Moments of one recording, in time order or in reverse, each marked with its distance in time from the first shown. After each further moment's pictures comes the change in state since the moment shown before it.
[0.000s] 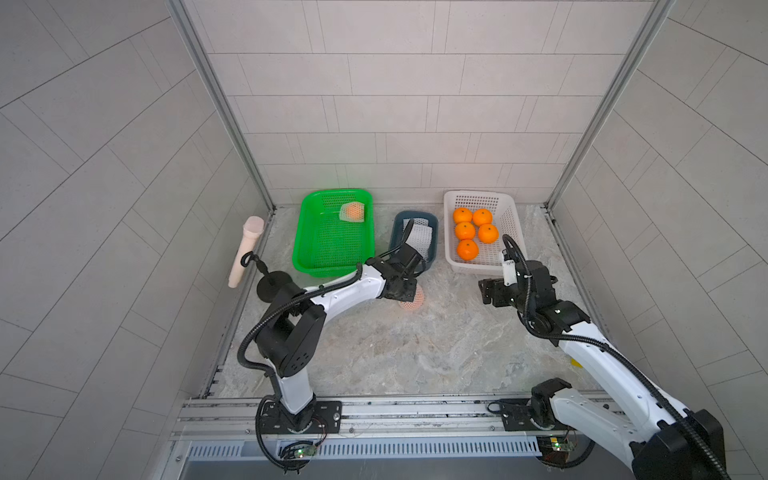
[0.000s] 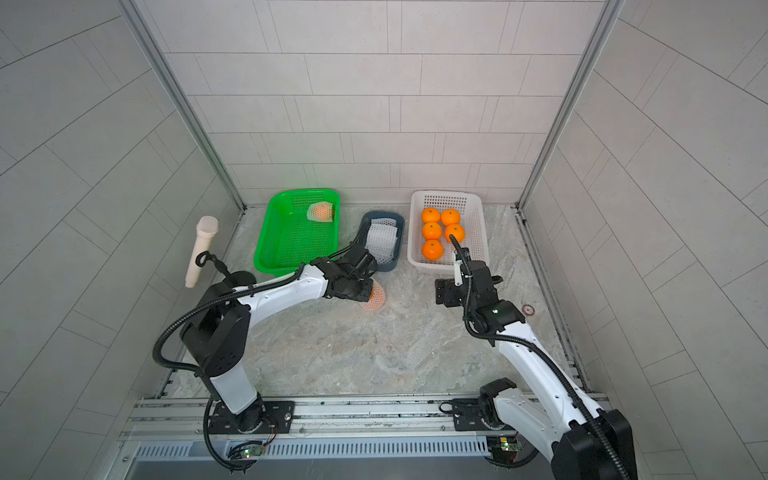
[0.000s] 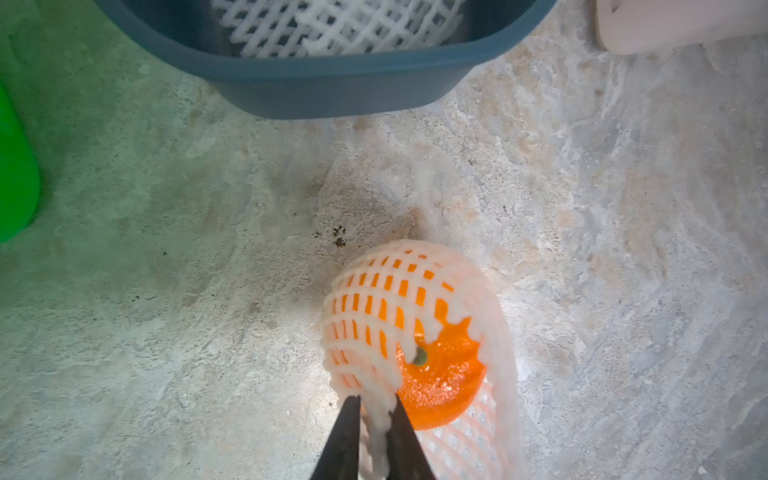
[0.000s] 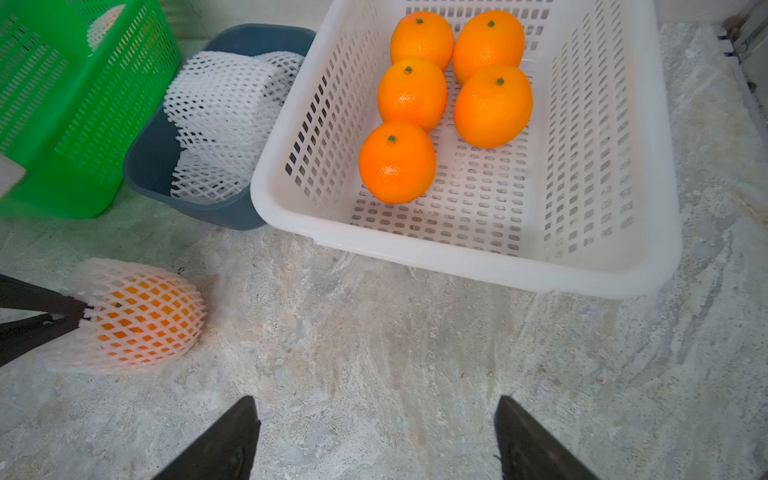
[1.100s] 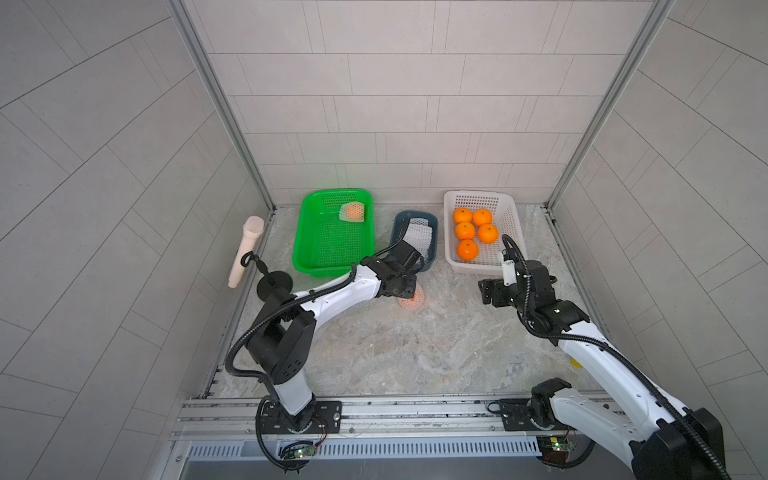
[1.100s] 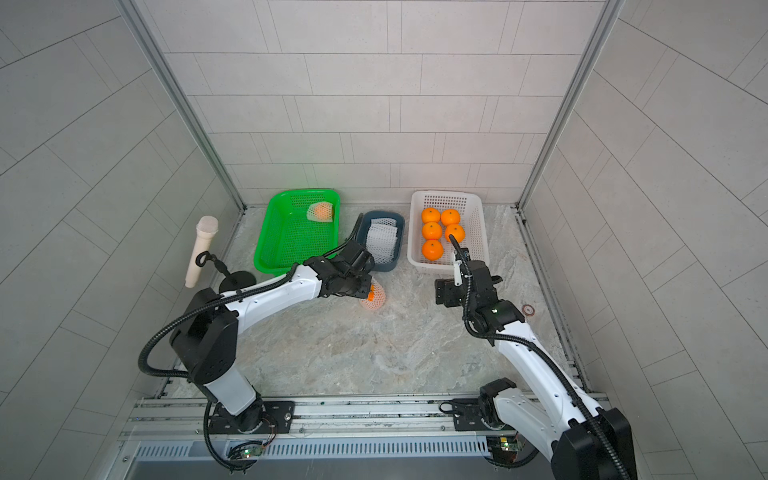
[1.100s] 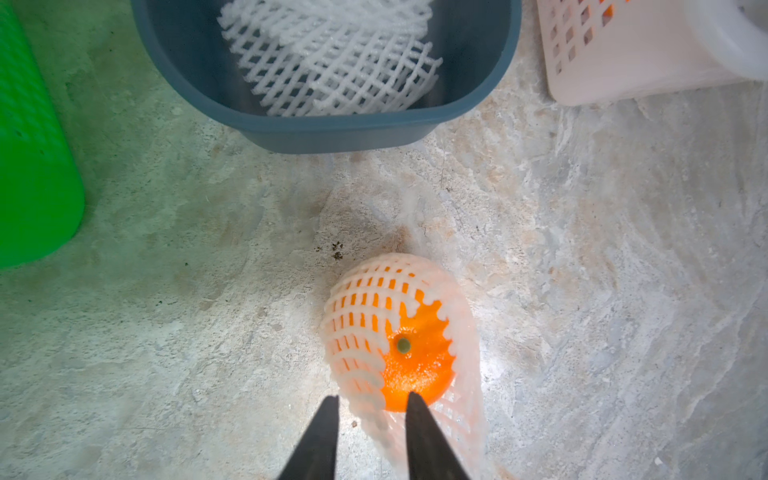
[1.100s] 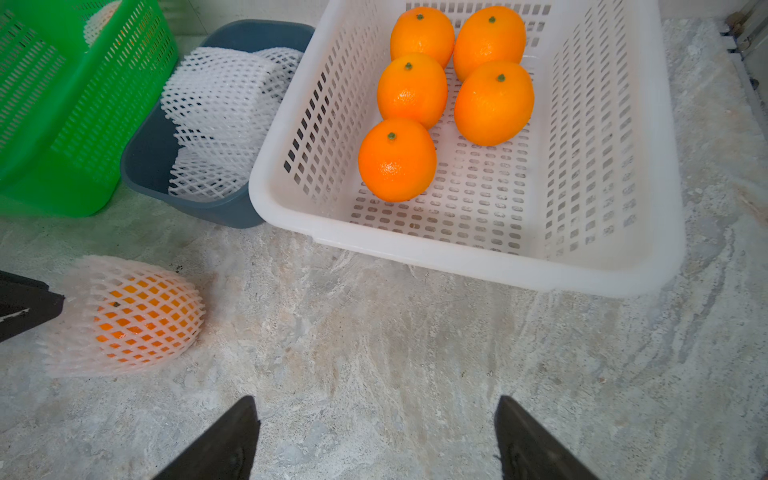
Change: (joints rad) left arm 0.000 -0.058 -0.002 0.012 -0.009 -0.018; right arm 0.000 0.006 0.000 0.000 0.000 0.000
